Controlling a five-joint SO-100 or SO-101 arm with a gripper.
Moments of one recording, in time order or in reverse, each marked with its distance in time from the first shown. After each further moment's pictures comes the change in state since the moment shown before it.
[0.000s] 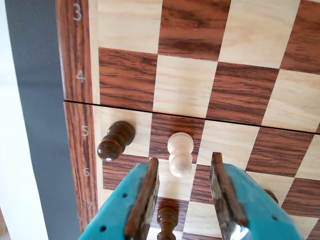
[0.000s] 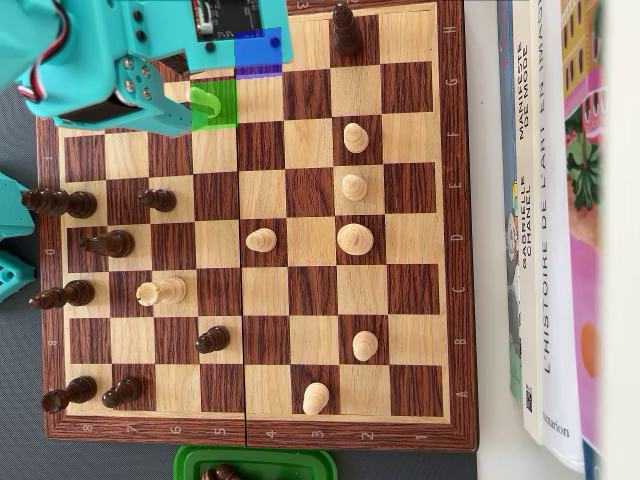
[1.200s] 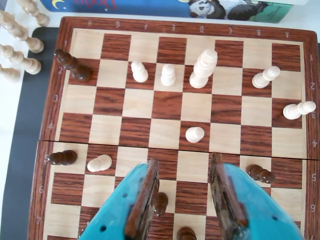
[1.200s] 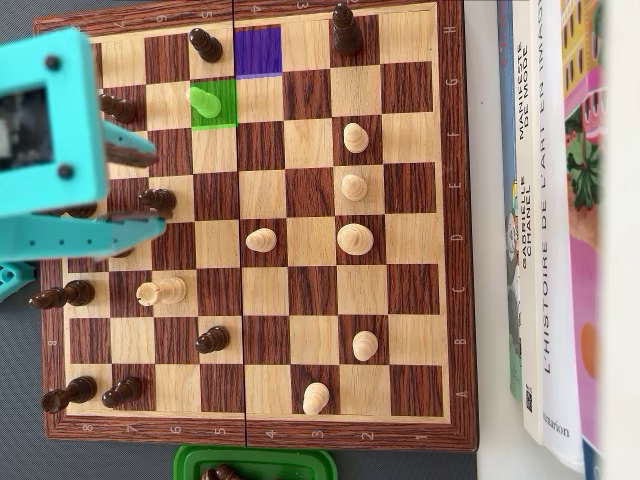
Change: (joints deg) arm 21.5 35.9 10.8 0.3 -18.6
